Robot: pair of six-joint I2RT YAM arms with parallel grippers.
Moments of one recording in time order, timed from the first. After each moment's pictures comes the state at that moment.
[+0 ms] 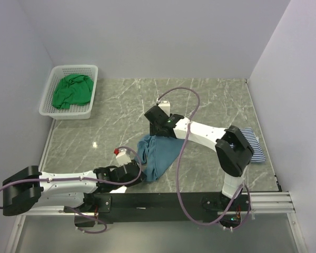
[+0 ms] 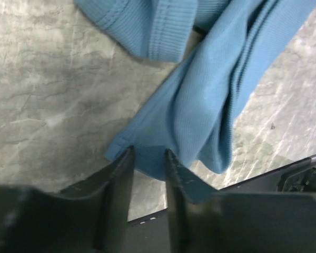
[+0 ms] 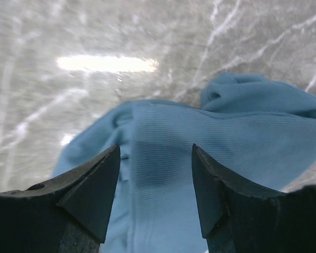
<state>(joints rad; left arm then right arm) -1.20 1.05 0.31 -0.12 -0.37 -1.37 0.85 1.79 1.33 -0.49 0.42 0.69</state>
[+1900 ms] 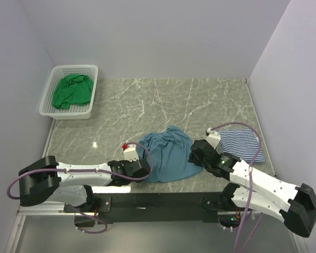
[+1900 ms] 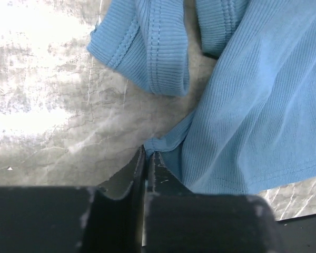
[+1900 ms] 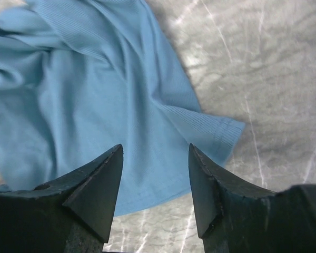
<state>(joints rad) -1.20 1.27 0.52 -0.32 -0.49 -1.25 0.82 0.88 0.54 -0.58 0.47 0.95</state>
